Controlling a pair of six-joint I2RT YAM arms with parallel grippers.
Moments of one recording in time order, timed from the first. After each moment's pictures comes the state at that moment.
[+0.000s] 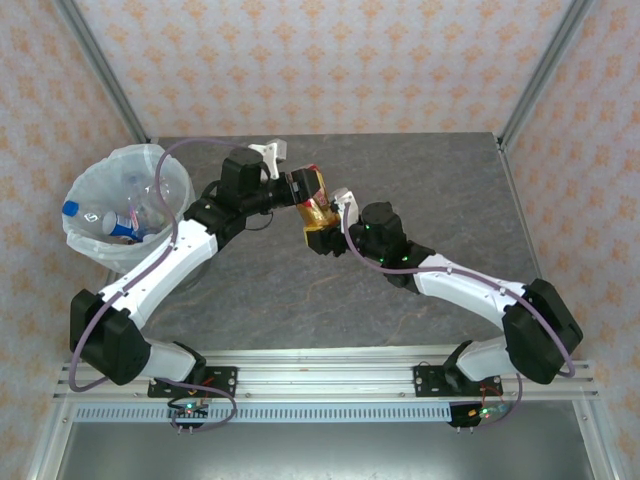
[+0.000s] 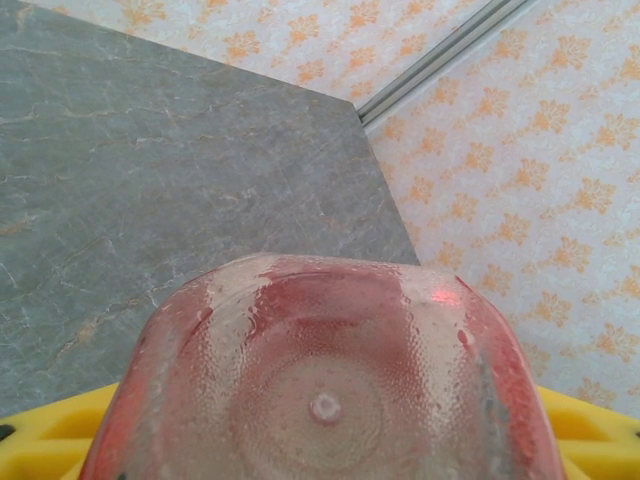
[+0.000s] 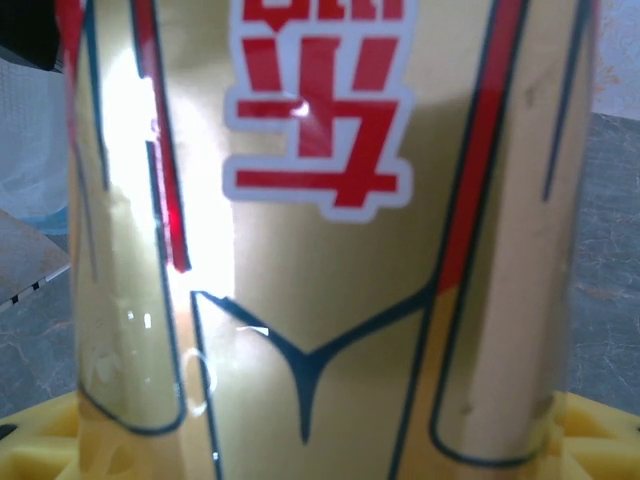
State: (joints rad) left arm -0.45 1.39 1.22 -0.24 0.29 -0.69; right arm 0.74 1.37 0.82 0.26 -0.23 0.19
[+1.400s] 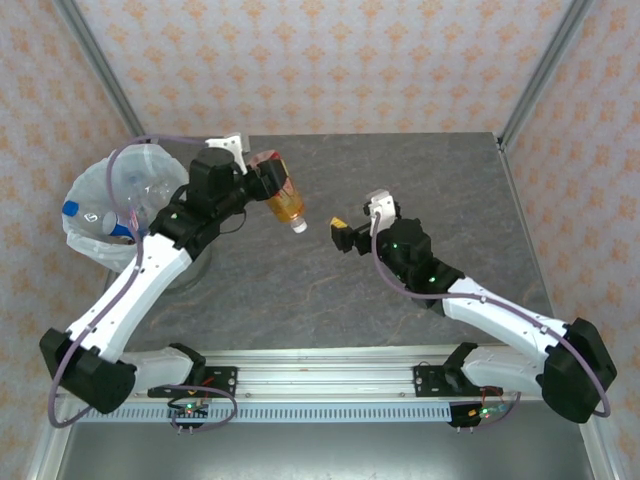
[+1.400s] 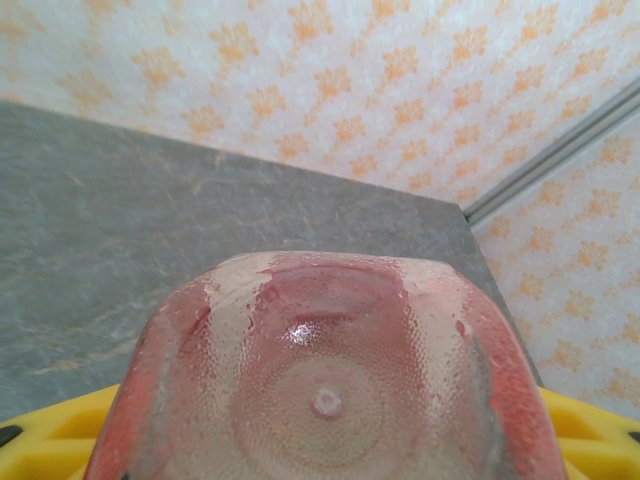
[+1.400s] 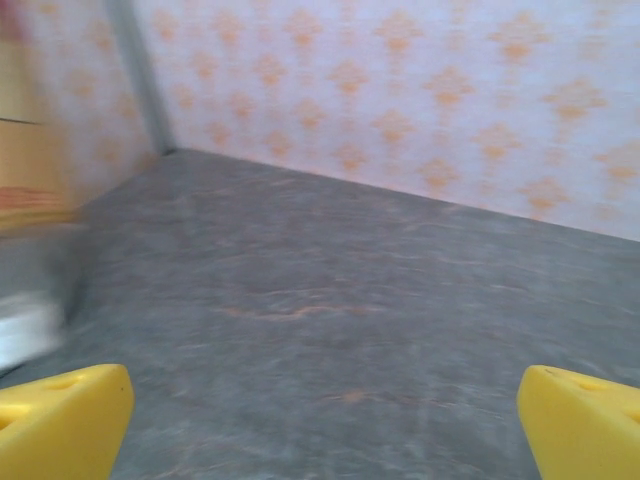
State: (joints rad) left arm -0.40 1.20 1.26 -0.43 -0.02 -0.58; right arm 0.74 1.11 0.68 0.23 0.25 0.11
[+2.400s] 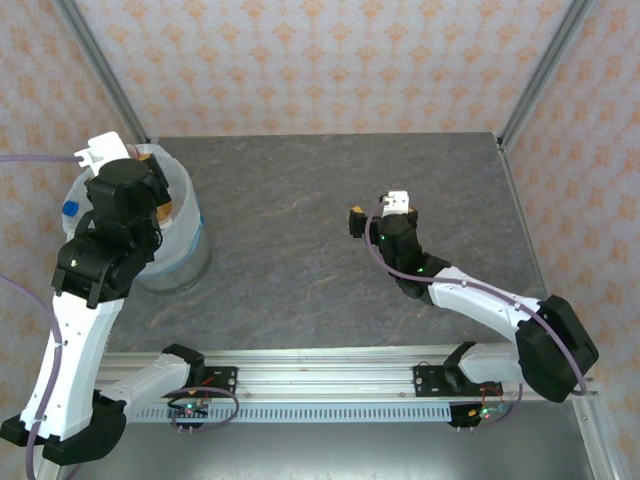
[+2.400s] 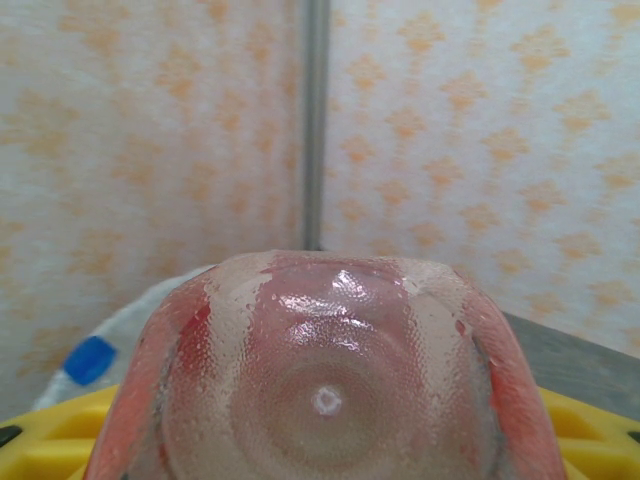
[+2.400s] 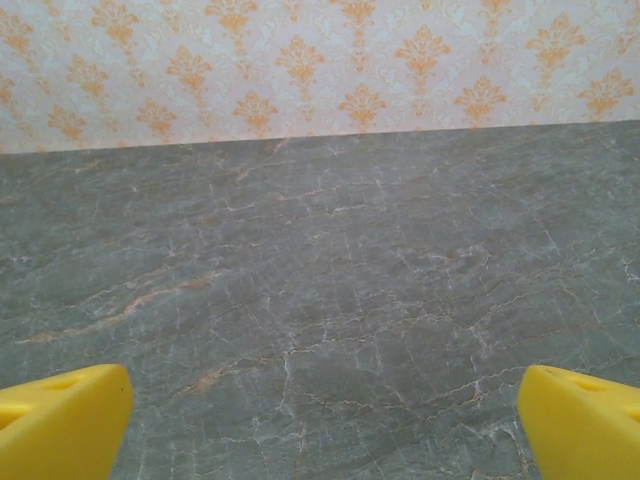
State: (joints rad) left arm -0.26 0.99 1.54 -0.92 -0.82 -0.29; right arm 0.68 1.26 0.68 0.22 0.50 0.30
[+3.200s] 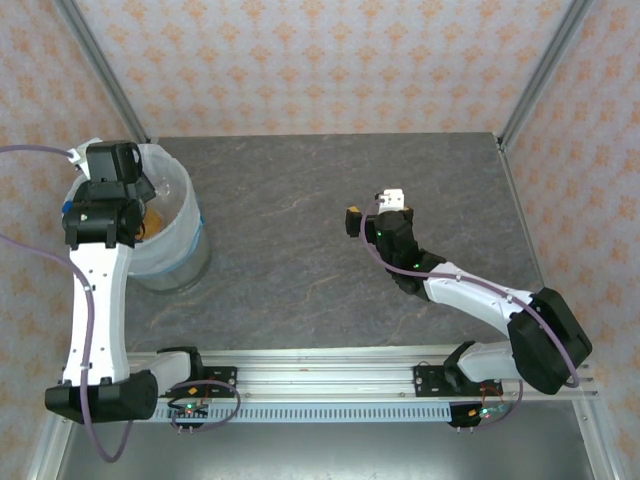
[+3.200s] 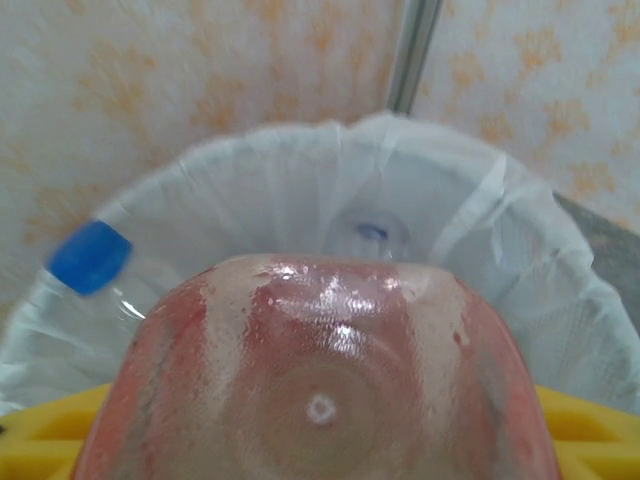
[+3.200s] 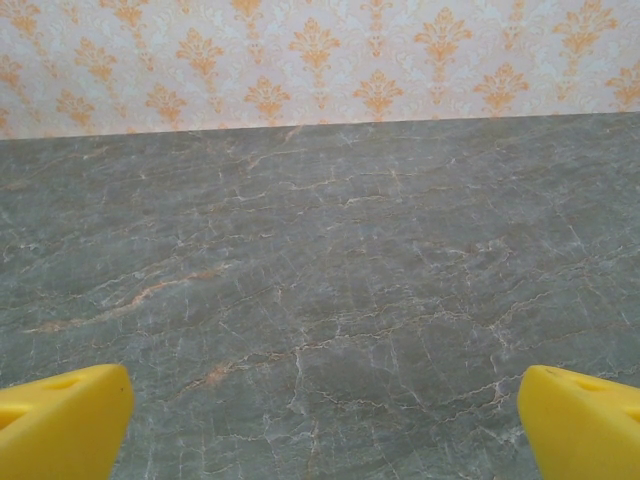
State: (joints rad) left arm 0.17 1.16 1.50 -1.02 -0.44 -0.41; right arm 0.67 1.30 0.70 0.22 0.46 0.30
